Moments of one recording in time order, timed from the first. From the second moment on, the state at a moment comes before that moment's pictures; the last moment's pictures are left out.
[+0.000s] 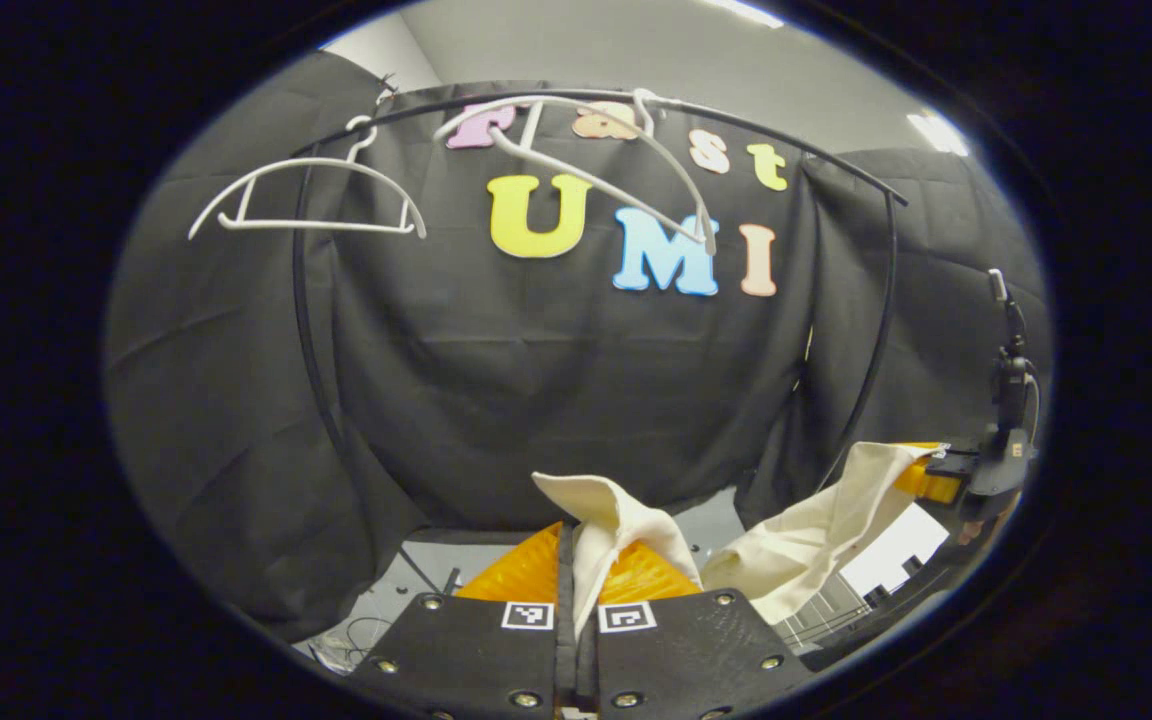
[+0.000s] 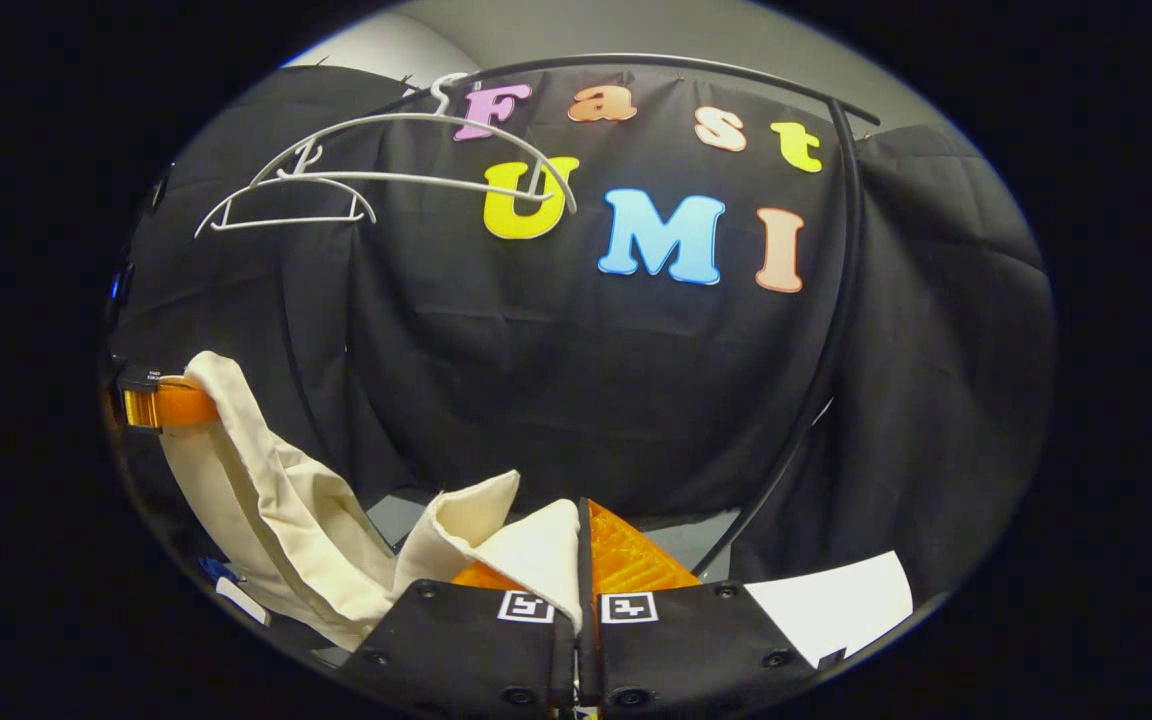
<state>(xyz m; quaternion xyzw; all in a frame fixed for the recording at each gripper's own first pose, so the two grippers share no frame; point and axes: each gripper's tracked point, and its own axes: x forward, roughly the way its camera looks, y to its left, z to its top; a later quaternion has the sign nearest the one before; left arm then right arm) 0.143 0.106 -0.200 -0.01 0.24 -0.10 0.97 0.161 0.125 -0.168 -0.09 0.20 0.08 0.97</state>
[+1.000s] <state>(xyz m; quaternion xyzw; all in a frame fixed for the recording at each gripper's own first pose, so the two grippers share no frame) 0.149 0.105 -0.374 0.01 0.39 -0.14 0.91 0.145 0.176 -0.335 0.00 0.44 0.07 0.90</state>
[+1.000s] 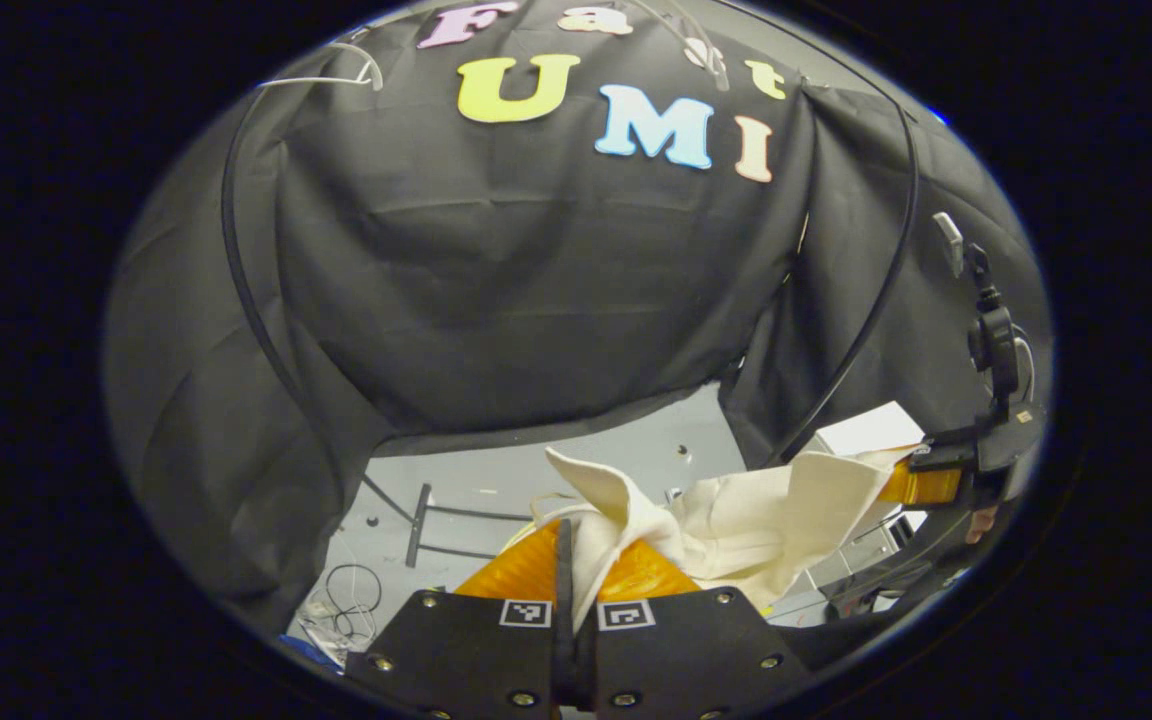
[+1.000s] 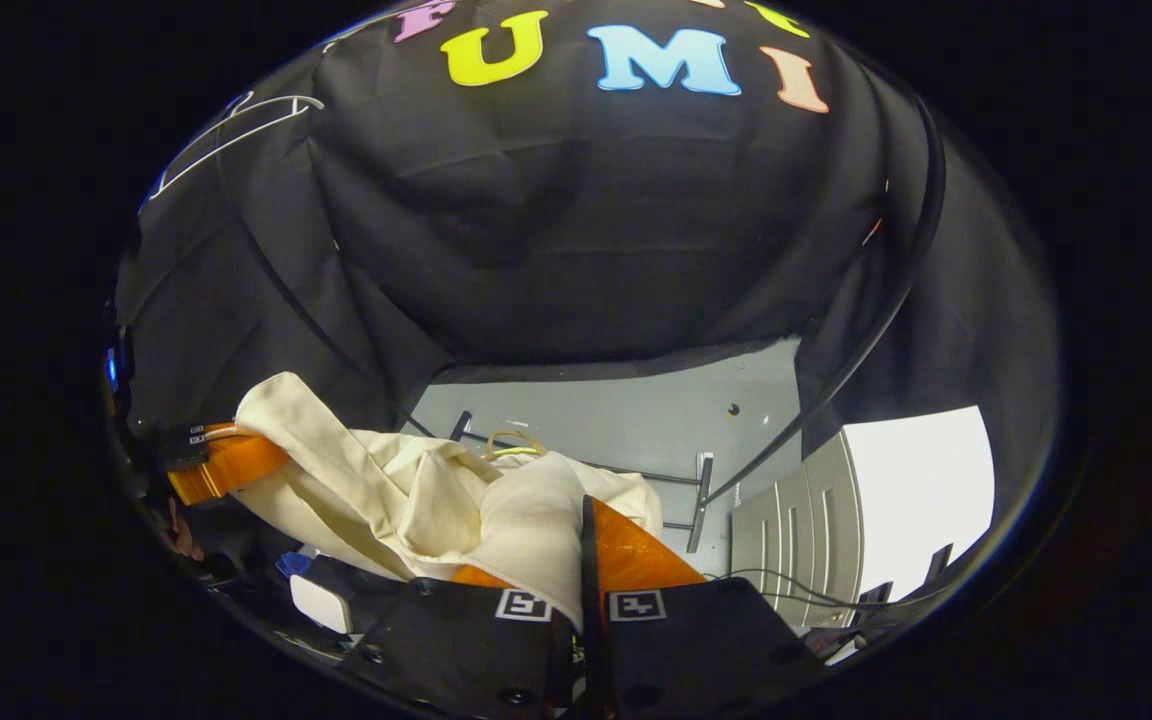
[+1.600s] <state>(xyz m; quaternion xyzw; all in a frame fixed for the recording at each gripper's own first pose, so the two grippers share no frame) 0.122 0.120 -0.406 0.01 0.43 -0.12 0.89 0.142 0.168 -0.342 0.04 0.46 0.06 0.89</state>
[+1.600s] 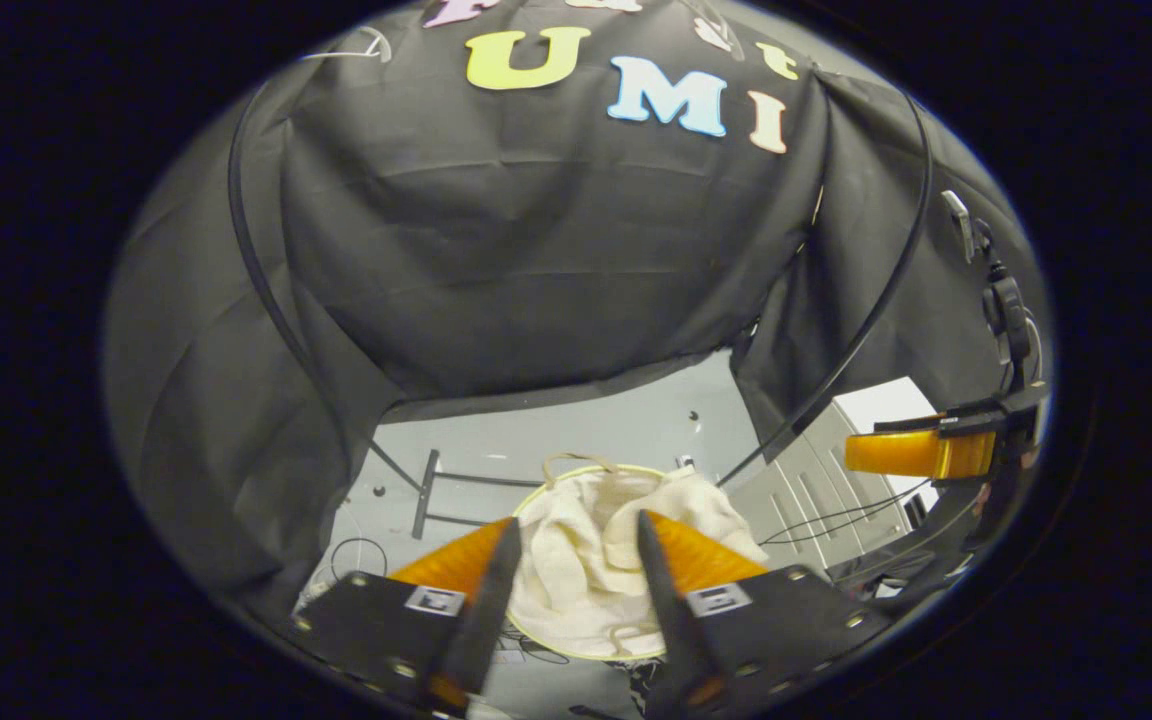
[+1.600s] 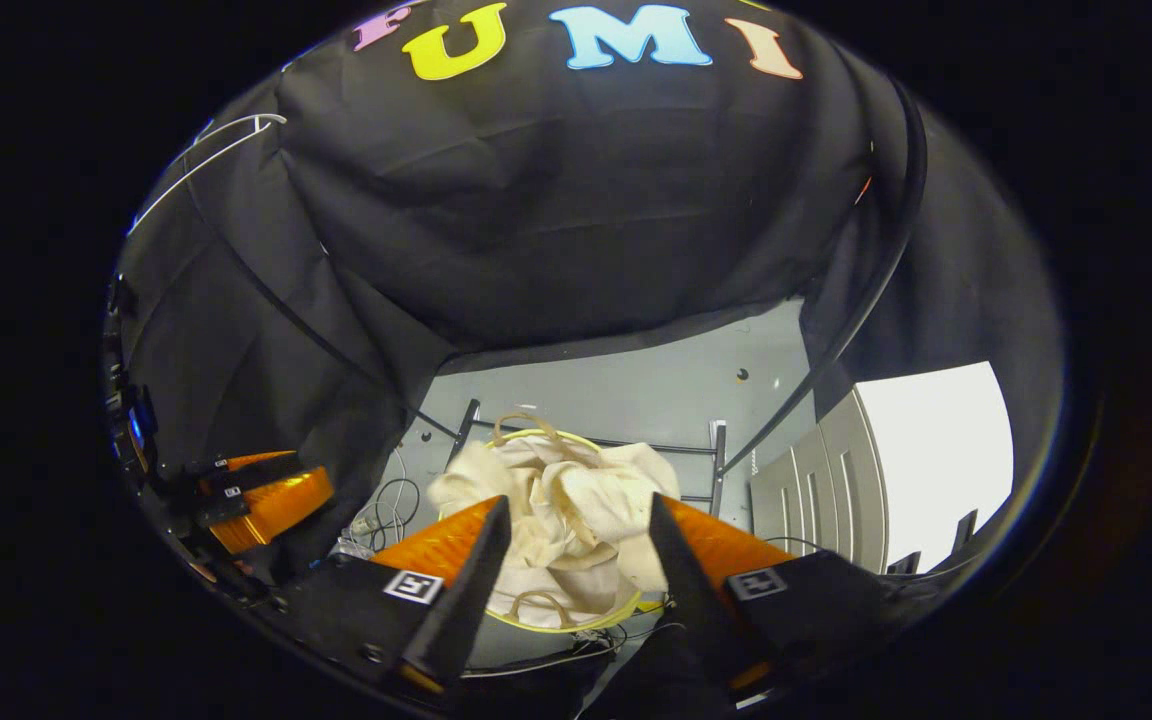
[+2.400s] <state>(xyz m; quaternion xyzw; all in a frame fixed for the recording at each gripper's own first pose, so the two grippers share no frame) 0.032 0.103 -0.431 -0.04 0.49 -0.03 0.87 0.091 0.046 -0.327 0.08 0.45 -0.05 0.89</state>
